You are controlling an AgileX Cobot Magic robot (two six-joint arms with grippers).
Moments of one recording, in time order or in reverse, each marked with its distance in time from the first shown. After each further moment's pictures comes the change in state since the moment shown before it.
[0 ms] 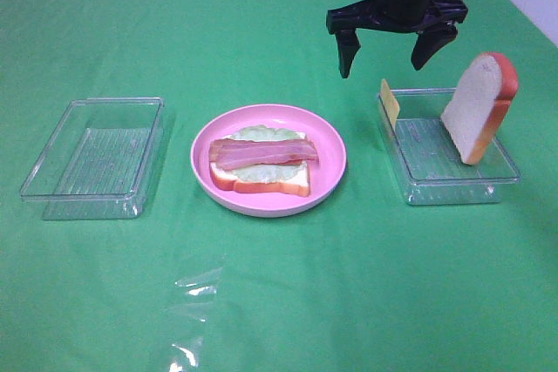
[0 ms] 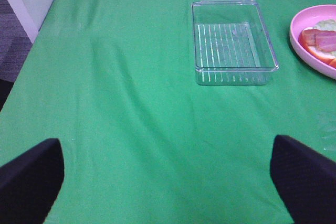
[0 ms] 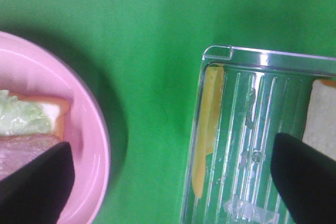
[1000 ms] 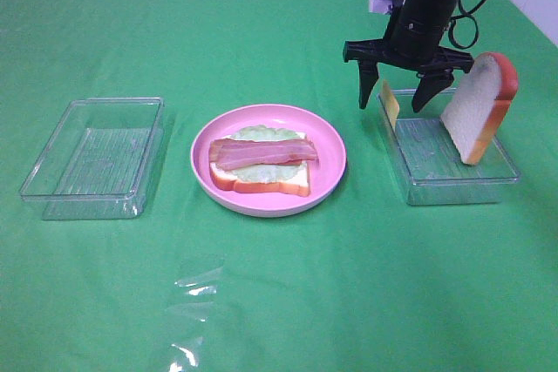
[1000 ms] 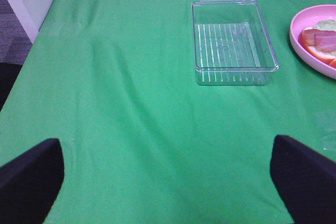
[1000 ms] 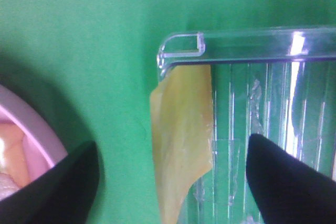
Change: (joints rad) left arm 0.000 0.000 0.000 0.000 0.000 0.000; right arm -0.090 0.136 -0.029 0.127 0.014 0.042
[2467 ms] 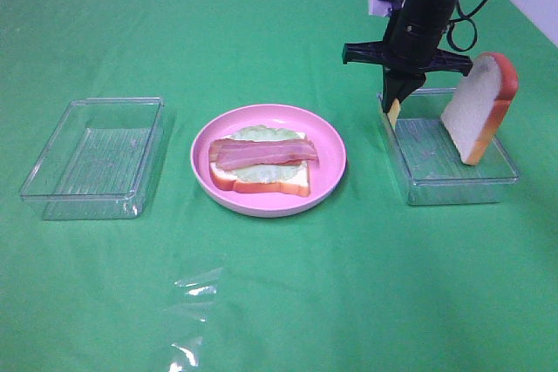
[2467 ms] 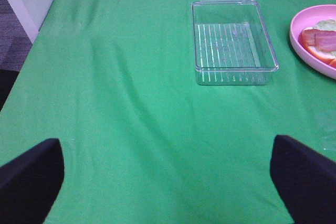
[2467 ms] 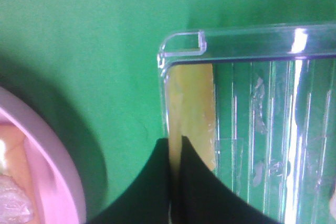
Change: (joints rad) left arm 0.000 0.000 0.000 0.000 0.000 0.000; right arm 0.000 0.005 0.000 0.003 0.000 0.011
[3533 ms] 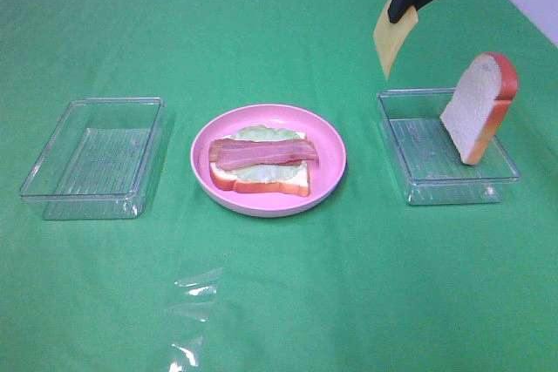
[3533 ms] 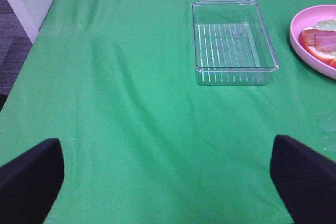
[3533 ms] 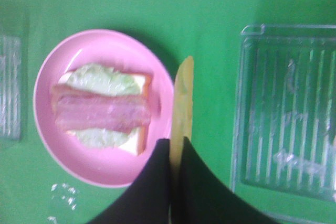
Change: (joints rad) left arm 0.000 0.000 0.000 0.000 0.000 0.000; right arm 0.000 -0.402 0.191 0.183 0.002 -0.129
